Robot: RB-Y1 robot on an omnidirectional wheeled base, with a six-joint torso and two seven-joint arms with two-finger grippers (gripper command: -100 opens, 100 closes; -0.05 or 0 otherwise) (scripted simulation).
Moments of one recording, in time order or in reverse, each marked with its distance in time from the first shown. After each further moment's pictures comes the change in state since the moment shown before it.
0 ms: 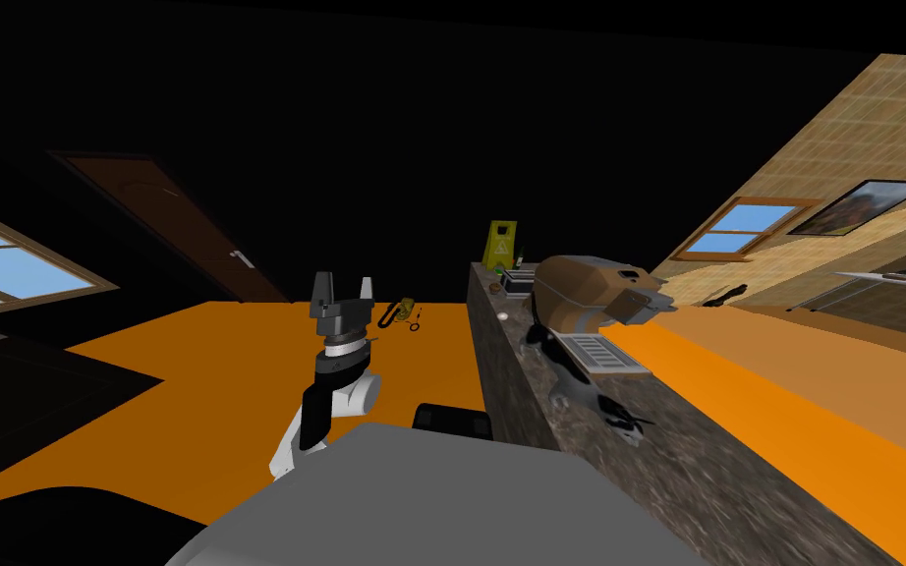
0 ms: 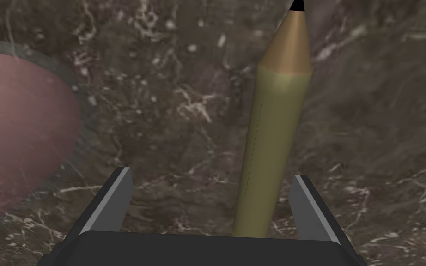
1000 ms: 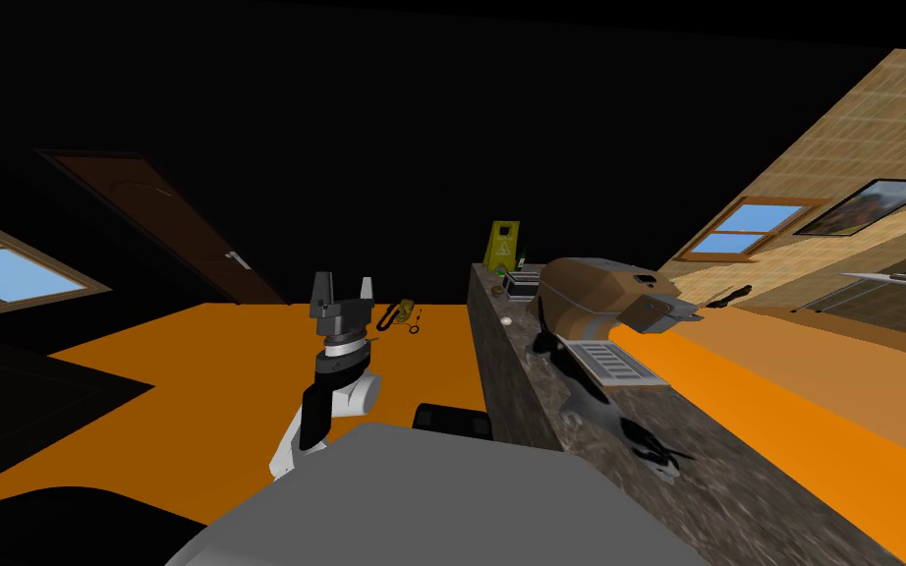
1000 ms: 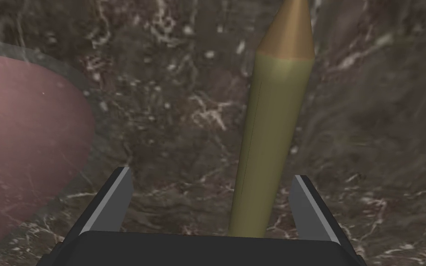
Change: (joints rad) left arm 0.000 0.000 0.000 0.000 0.000 0.000 0.000; right arm -0.167 0.086 0.007 0.292 0.028 -0.170 0.163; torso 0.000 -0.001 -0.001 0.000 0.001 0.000
